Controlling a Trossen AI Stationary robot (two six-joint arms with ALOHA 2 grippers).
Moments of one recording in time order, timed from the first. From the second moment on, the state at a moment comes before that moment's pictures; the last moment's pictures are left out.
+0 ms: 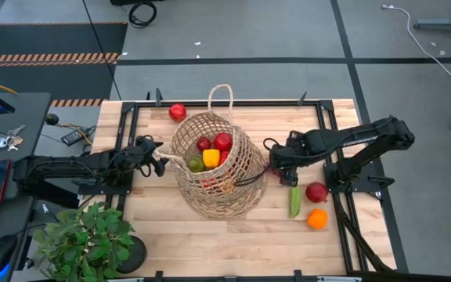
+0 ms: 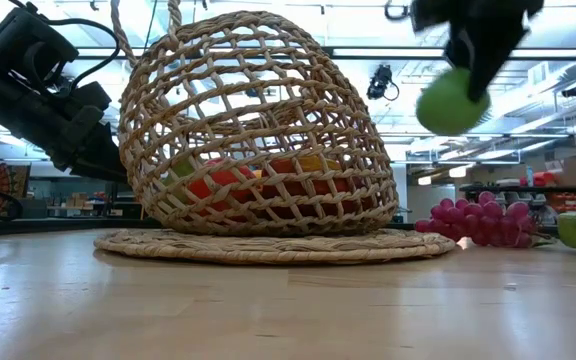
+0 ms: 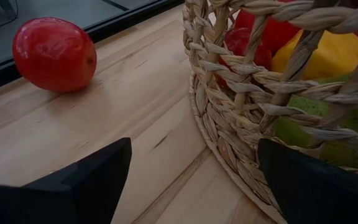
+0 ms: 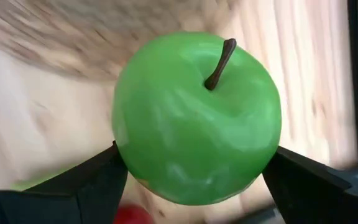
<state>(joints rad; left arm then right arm) 0.14 0.43 0.09 -0.19 -0.46 -0.32 0.16 1.40 1.28 -1.34 0.29 0.41</state>
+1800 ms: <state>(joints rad) 0.14 0.42 0.09 -0.19 -0.46 -0.32 0.45 1.44 1.37 -0.73 0.92 -0.32</state>
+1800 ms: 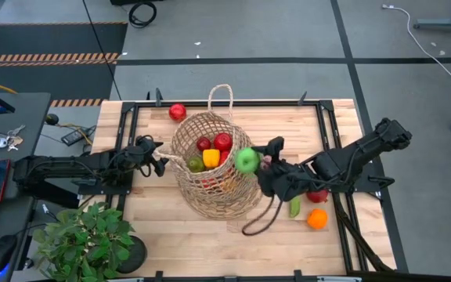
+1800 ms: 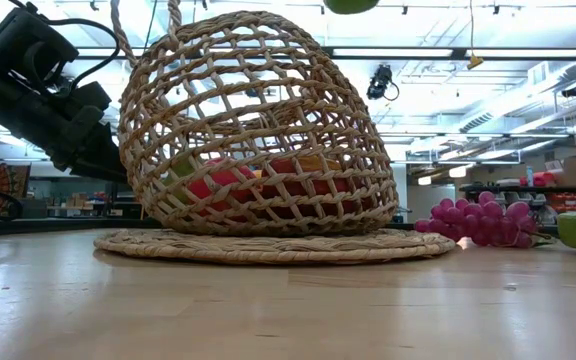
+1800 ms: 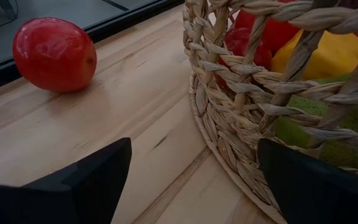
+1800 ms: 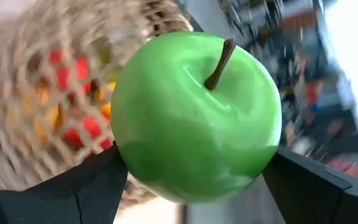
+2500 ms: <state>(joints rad) 0.14 0.42 0.09 -0.19 -0.46 -0.32 0.34 1.44 1.37 -0.65 0.34 0.71</state>
